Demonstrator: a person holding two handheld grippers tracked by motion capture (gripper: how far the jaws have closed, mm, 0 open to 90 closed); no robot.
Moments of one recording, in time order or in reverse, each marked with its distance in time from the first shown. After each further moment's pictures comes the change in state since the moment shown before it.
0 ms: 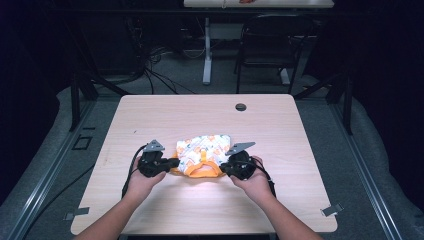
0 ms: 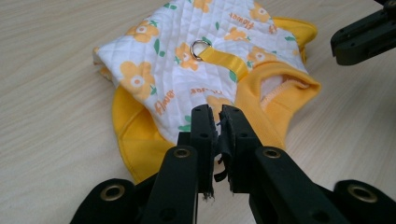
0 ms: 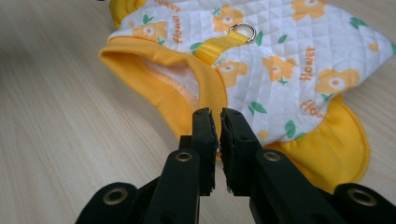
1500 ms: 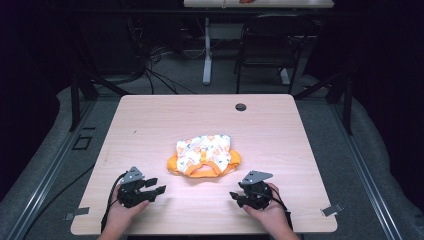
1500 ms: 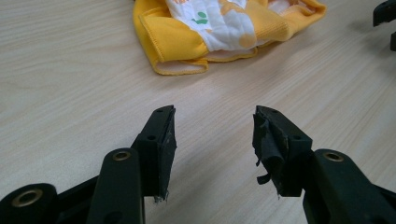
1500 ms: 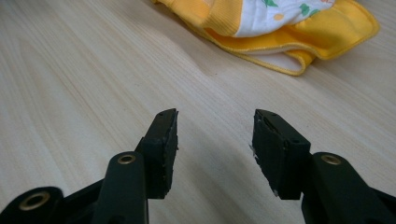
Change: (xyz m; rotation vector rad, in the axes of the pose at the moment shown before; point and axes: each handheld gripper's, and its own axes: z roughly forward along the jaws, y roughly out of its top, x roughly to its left) left arm -0.007 -0.082 -0.036 -0.033 0.060 -0.030; right arm 0.024 -0.081 -0.022 -0.024 -0.069 0.002
